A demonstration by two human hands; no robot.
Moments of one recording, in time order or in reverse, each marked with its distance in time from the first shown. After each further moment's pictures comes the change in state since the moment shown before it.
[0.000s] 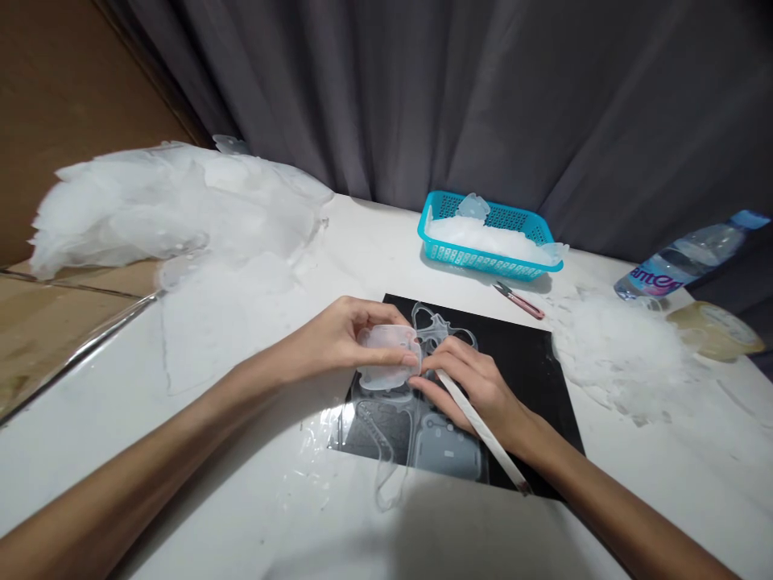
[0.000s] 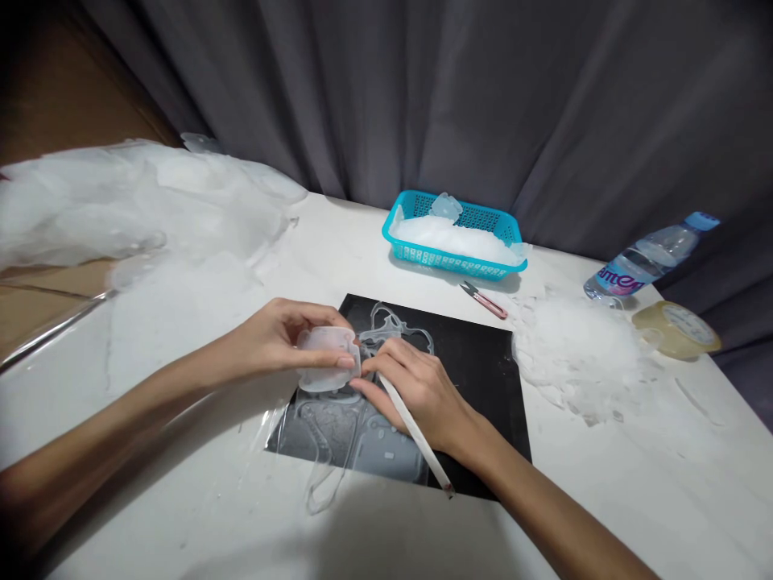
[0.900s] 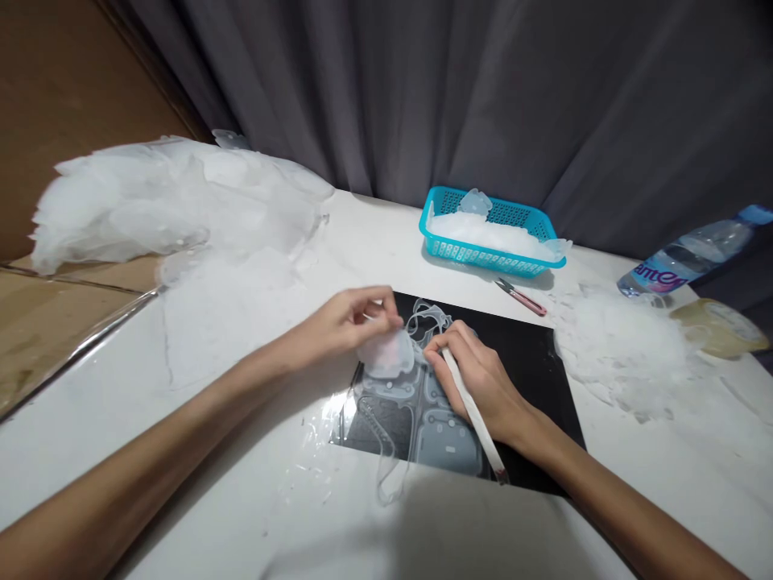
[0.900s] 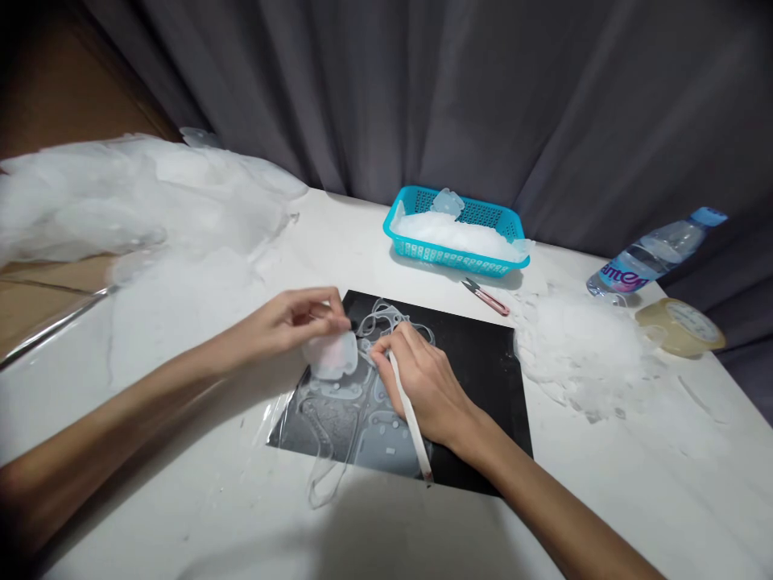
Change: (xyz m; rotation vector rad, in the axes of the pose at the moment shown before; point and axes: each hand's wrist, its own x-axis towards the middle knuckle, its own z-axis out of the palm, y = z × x) left_hand 0.003 -0.008 -0.007 0.046 0.023 -0.035; right_hand 0.001 0.001 0.001 -0.145 -0.024 0.163
